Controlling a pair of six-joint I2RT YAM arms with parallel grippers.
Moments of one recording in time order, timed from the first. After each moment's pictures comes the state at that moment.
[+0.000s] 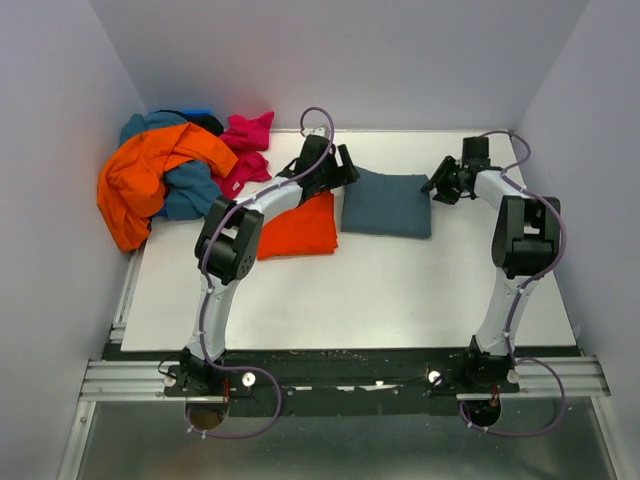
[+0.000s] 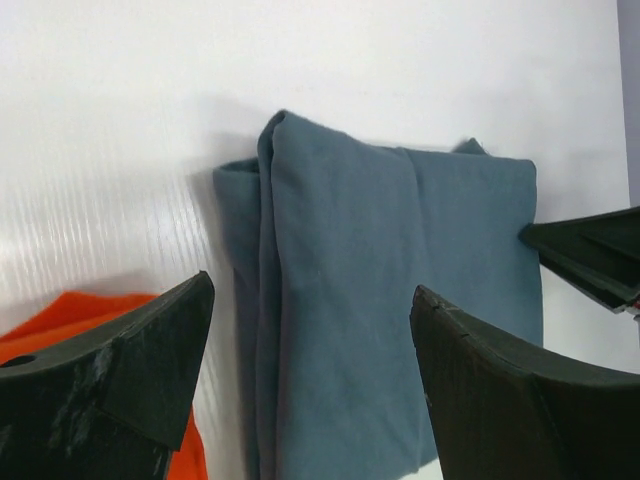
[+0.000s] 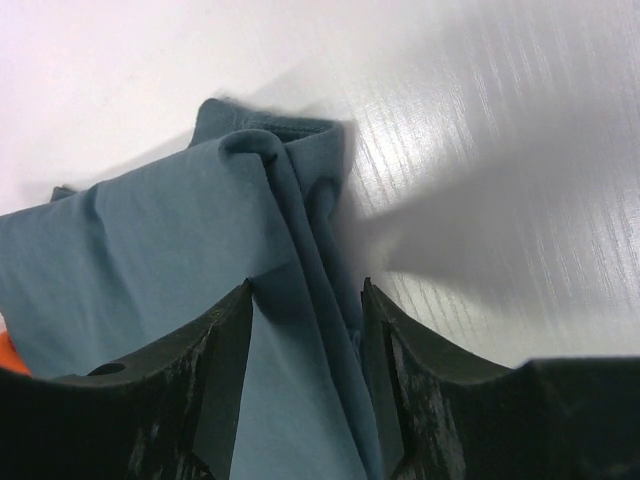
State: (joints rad) left arm -0.50 2.18 1.65 0.01 0.08 -0.68; right arm -0.05 2.07 1.49 -0.30 -0.23 0.56
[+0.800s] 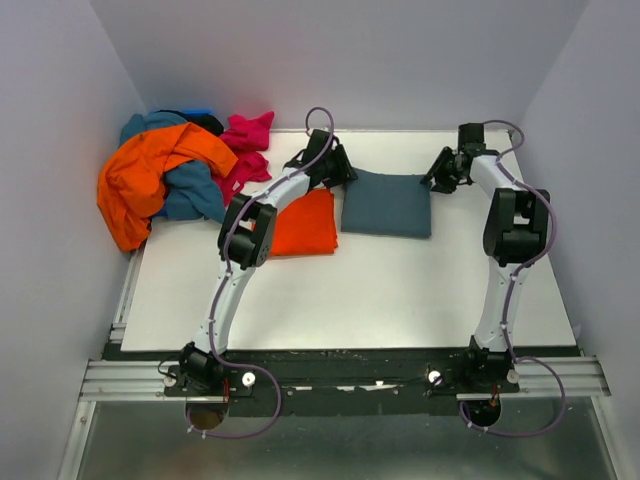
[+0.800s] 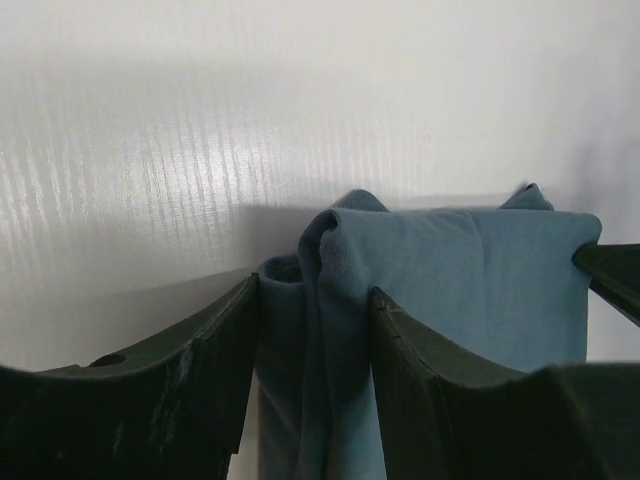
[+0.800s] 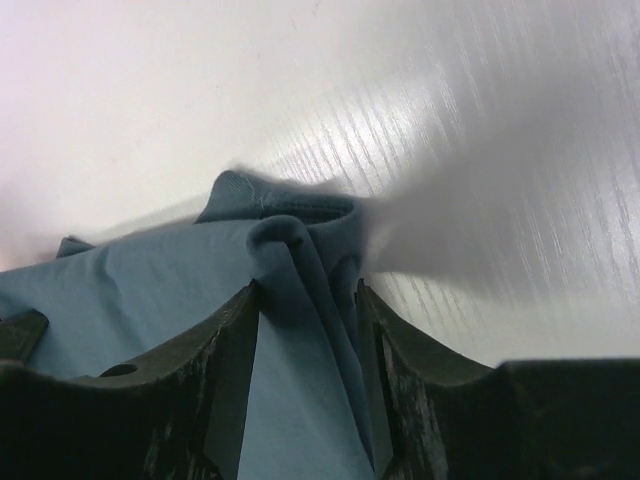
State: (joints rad) left arm -0.45 2.55 2.13 -0.21 0.18 -0.73; right arm -0.03 2.22 1.74 -0.47 -0.22 0.56
